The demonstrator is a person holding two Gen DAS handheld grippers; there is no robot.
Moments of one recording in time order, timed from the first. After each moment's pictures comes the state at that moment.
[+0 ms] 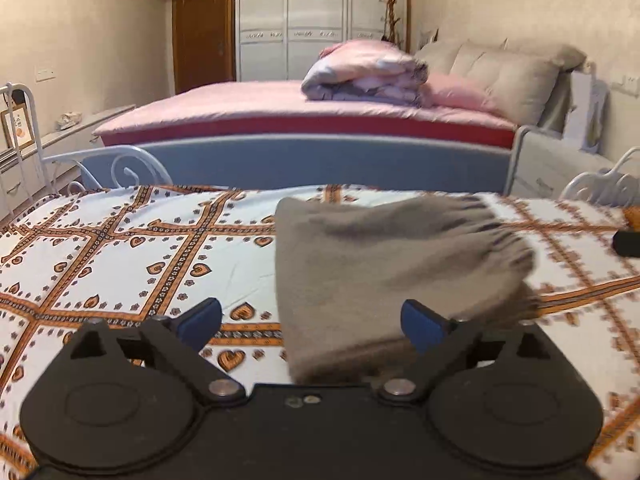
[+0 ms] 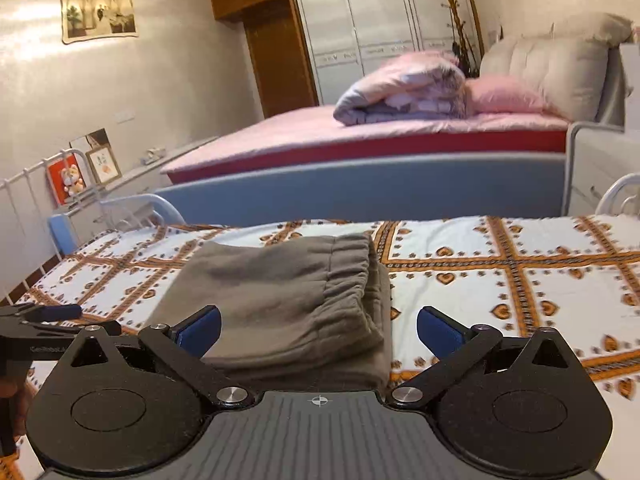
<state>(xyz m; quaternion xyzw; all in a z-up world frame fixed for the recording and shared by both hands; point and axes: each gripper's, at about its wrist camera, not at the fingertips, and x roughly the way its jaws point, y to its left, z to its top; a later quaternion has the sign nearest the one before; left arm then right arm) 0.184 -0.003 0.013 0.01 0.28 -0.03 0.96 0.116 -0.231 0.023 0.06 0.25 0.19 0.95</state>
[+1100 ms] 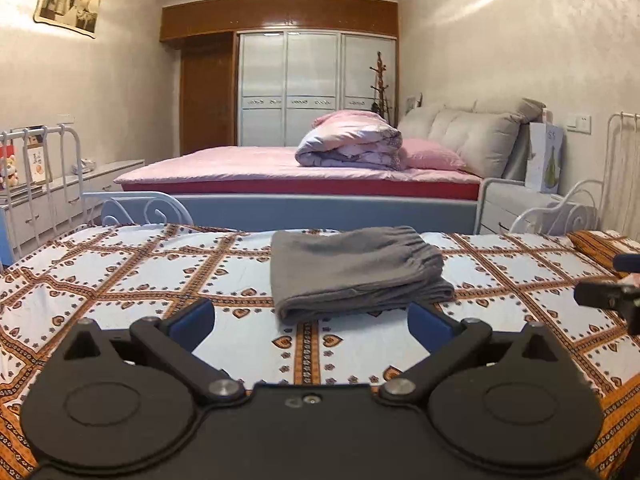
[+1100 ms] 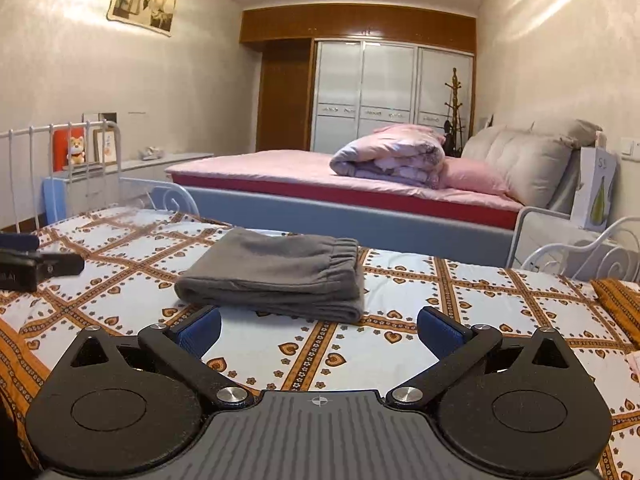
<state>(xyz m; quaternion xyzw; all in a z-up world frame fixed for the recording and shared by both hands) -0.012 -0.017 0.036 0.01 0.18 -0.03 0.98 -0.107 -0.219 0.027 -0.04 0.17 0.15 0.97</state>
